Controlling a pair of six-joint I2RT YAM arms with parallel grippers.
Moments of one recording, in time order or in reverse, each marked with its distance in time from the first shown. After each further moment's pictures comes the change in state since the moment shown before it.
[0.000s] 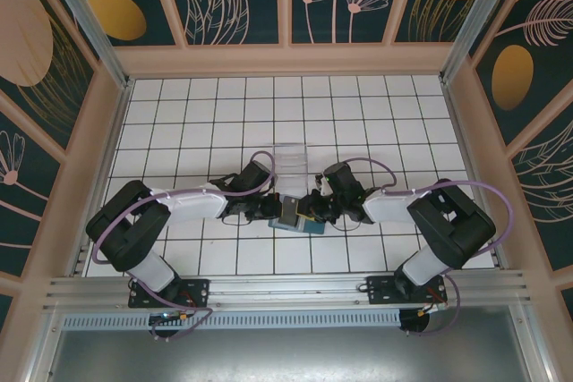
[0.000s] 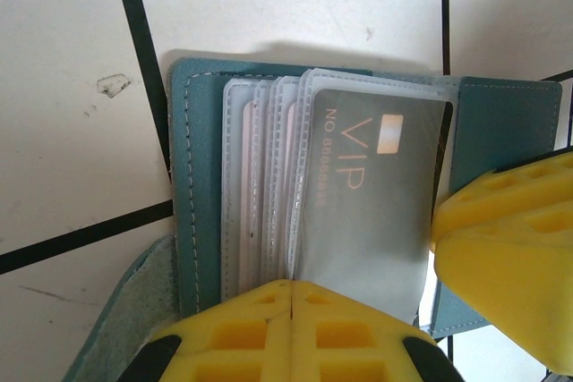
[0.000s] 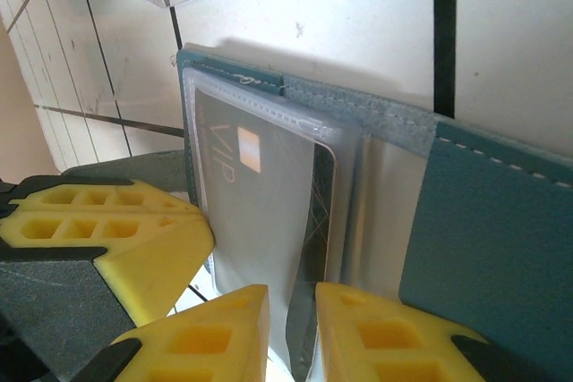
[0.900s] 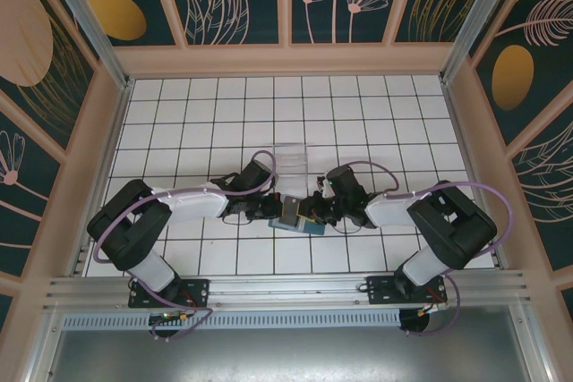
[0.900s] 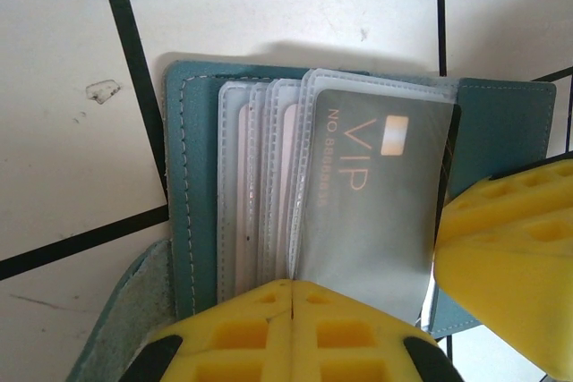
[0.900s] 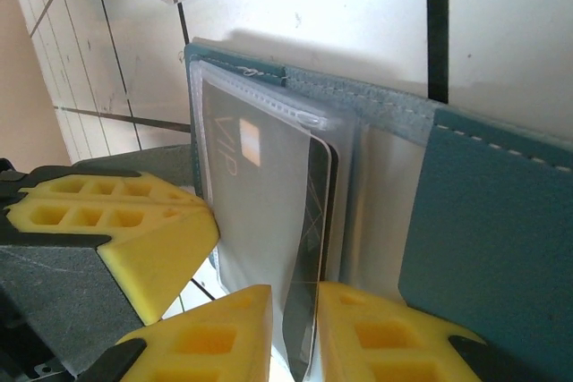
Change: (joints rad) left arm 0.000 0.008 0.008 -0.003 0.008 0.011; right arm 0.001 -0.009 -0.058 0.109 -0.013 0.038
